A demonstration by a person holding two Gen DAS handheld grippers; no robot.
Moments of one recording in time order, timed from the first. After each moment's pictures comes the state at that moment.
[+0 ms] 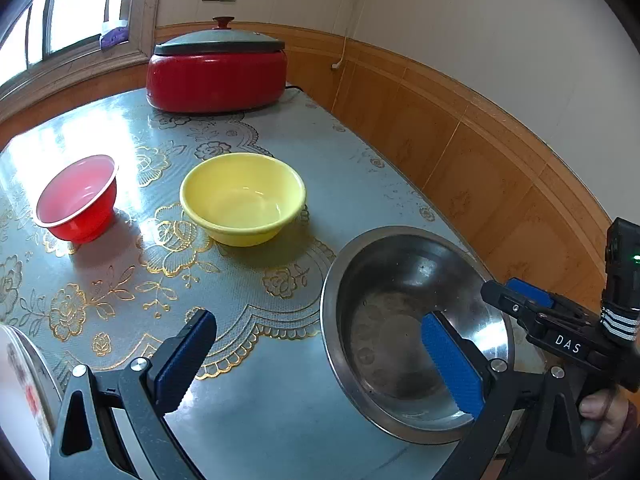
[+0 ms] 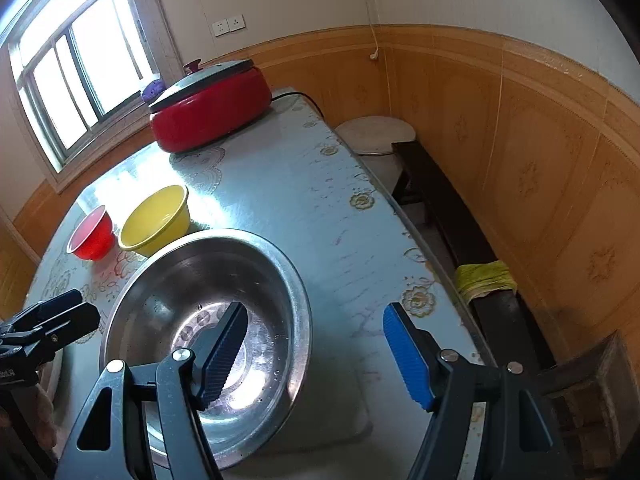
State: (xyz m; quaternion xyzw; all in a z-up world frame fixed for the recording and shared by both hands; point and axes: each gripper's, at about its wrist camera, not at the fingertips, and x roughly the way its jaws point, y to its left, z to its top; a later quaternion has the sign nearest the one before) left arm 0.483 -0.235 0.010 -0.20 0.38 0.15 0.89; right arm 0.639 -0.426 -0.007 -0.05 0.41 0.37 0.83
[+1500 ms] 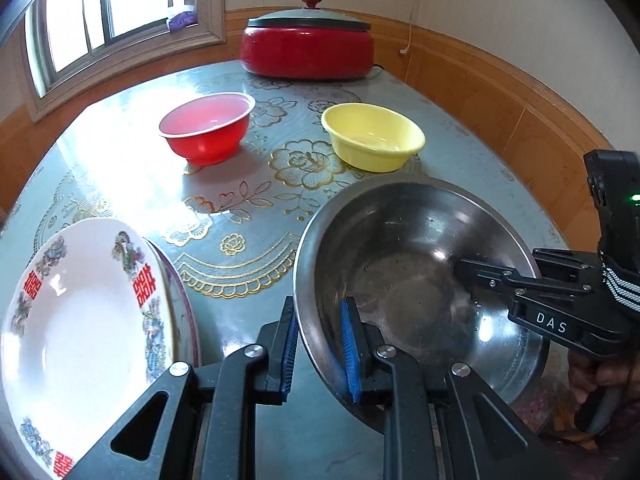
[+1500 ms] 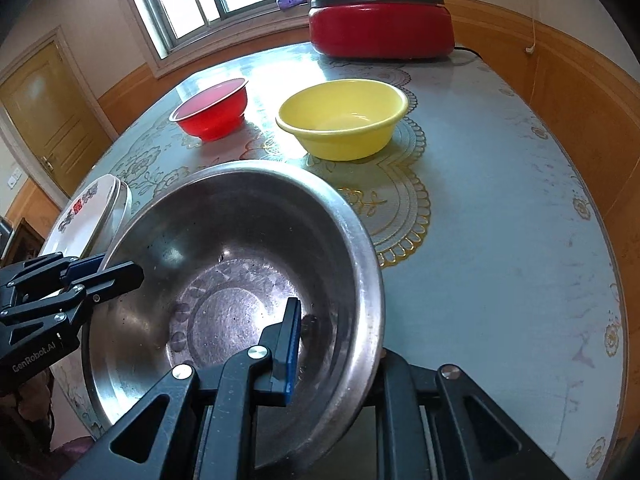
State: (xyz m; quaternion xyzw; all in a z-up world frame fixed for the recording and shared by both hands) left arm 0.373 -0.233 -0.009 -0.18 0.41 0.27 0.85; right arm 0.549 -0.310 -0.042 -0.19 0.43 0.54 0.70
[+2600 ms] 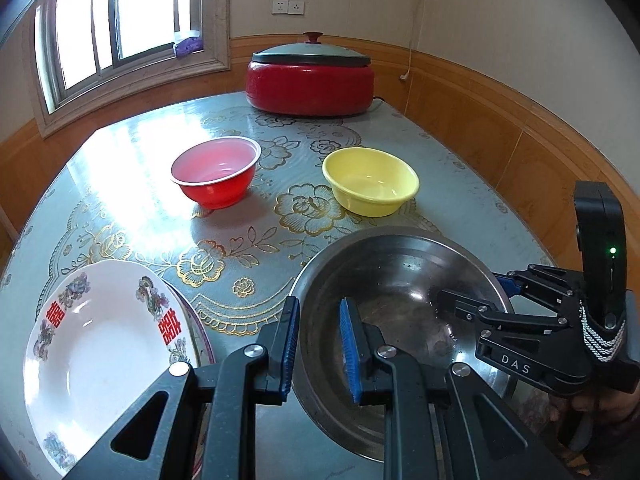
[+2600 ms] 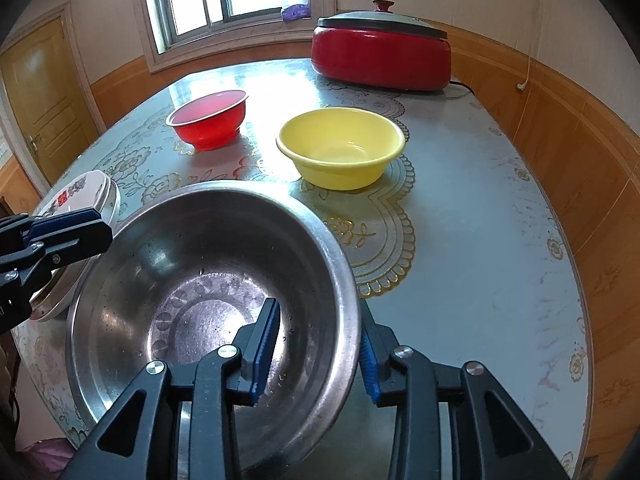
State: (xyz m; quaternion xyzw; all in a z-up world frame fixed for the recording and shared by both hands) left arm 0.379 -0.227 0.021 -0.16 0.38 0.28 0.87; right arm 0.537 -0.304 -0.027 -0.23 0.37 0.51 0.74
